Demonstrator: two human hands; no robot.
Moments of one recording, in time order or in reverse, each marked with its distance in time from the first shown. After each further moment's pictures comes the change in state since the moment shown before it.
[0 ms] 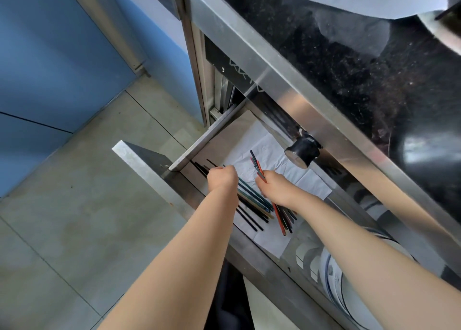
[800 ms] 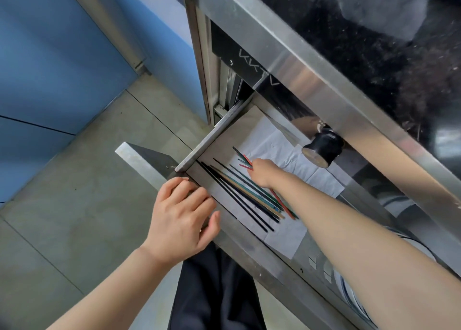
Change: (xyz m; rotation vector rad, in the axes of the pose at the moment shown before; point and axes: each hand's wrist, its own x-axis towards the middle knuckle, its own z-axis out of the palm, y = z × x) left_hand -0.006 -0.022 -0.139 1.193 0.141 1.805; right_hand 0.069 -0.022 0.023 -0.351 0.006 0.065
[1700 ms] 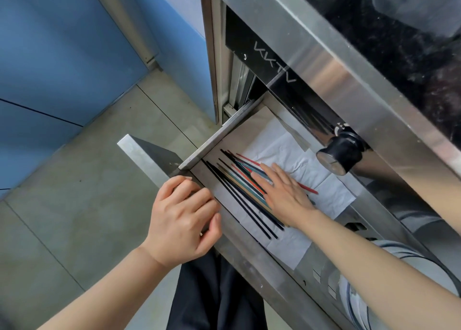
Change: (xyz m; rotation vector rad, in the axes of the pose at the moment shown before) left_hand -0.003 0.000 0.009 -0.010 0.082 -0.010; right_hand -0.015 0.065 0.045 -0.505 0.266 -0.390
